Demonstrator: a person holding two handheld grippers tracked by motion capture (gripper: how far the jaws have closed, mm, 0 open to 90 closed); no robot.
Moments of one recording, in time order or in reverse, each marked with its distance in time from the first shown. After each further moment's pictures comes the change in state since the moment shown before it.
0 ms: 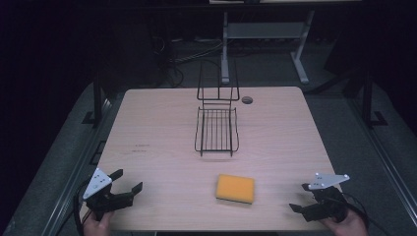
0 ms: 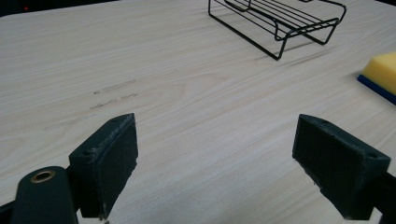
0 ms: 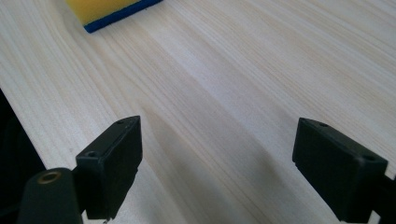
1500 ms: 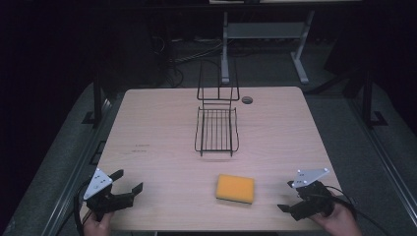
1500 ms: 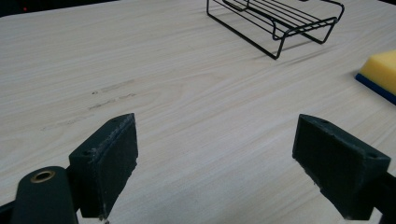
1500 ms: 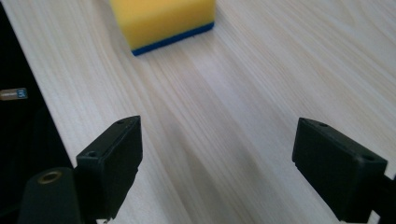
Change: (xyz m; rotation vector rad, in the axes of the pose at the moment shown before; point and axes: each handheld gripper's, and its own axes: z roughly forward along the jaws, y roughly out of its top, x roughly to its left) left arm -0.002 0.000 -0.001 -0.001 -0.003 0.006; right arm 0.021 0.038 0.009 0.049 0.076 -0.136
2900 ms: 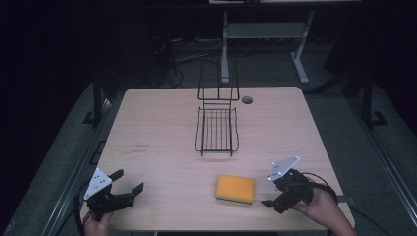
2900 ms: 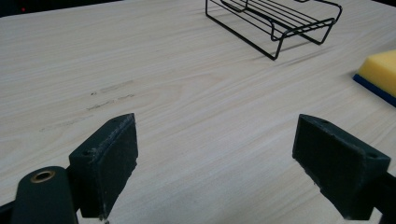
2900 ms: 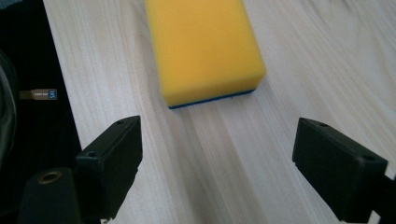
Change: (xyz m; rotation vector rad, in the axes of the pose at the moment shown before) left arm 0.000 0.000 0.000 -0.002 -0.004 0.001; right arm 0.010 0.060 0.018 0.084 0.095 -0.172
